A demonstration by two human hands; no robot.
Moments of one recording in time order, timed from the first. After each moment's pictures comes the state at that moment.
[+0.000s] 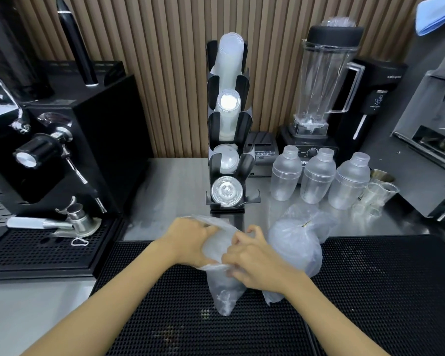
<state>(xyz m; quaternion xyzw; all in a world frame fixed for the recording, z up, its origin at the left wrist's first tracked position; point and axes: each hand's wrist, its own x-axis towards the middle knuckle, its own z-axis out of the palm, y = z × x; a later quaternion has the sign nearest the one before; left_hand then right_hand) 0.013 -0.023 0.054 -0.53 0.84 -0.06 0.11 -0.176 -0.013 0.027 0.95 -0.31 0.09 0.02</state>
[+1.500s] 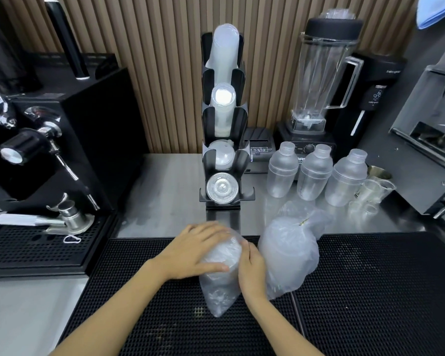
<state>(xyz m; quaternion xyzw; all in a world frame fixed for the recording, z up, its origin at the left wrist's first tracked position) 0.015 -0.022 0.001 -0.44 0.89 0.03 -0.11 -0.147 -0.007 -0.045 0.47 -0.62 0.49 -0.40</state>
